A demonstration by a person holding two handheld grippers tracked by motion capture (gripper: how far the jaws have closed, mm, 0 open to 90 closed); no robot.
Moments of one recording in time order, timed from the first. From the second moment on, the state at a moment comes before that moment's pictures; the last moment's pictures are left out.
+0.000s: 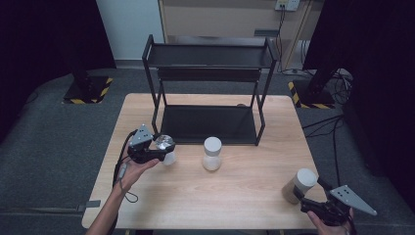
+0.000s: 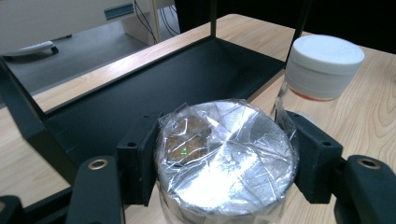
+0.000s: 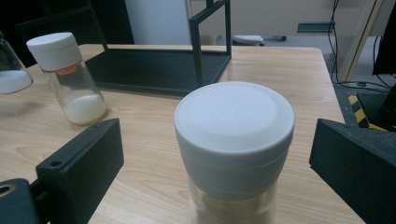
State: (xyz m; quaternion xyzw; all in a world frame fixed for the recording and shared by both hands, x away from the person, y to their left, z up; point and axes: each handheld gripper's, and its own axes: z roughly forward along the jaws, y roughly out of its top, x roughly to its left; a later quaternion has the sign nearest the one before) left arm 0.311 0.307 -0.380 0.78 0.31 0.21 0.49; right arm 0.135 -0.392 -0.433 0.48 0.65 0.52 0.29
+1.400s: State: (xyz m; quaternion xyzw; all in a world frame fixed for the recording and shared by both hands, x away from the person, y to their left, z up) left arm 0.379 0.247 -0.362 0.74 0.41 0.26 0.47; right arm 0.135 -0.395 -0.434 0.48 0.65 0.52 0.29
